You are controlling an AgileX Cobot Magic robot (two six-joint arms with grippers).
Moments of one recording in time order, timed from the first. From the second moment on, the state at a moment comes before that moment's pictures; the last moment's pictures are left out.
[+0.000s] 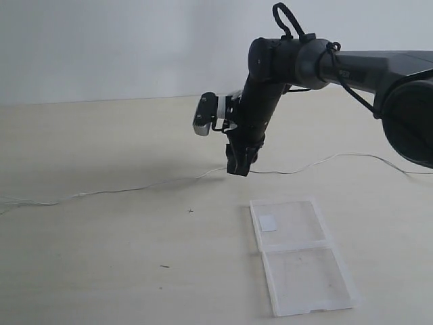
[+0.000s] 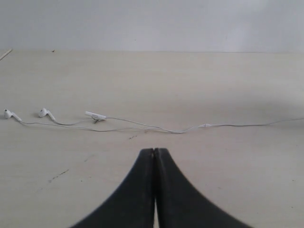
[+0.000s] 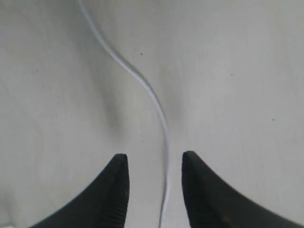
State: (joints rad) left arm 0.17 0.01 0.00 -0.03 0.36 -0.03; right arm 0.42 2.44 -2.02 0.18 1.04 -1.07
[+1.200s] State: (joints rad) left arm 0.17 0.01 0.00 -0.03 0.36 -0.03; right arm 0.42 2.49 -2.03 0.14 1.05 -0.96
